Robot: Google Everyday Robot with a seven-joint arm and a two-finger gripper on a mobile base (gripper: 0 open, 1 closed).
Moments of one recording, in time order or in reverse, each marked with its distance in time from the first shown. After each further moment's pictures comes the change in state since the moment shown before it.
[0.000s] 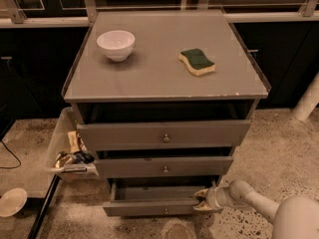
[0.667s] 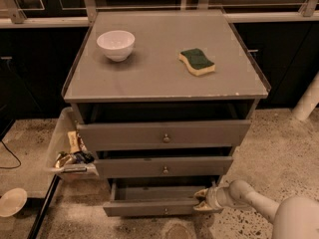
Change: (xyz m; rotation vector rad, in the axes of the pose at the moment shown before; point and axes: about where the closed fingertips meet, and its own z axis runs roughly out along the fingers) arm 0.000 0.000 0.000 0.000 0.000 0.000
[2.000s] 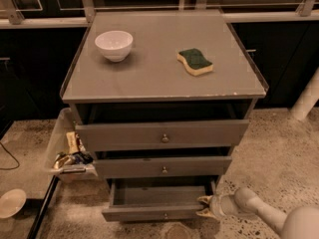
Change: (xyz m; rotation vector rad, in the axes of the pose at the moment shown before) arm 0.011 0.030 -0.006 -0.013 -0.040 0.029
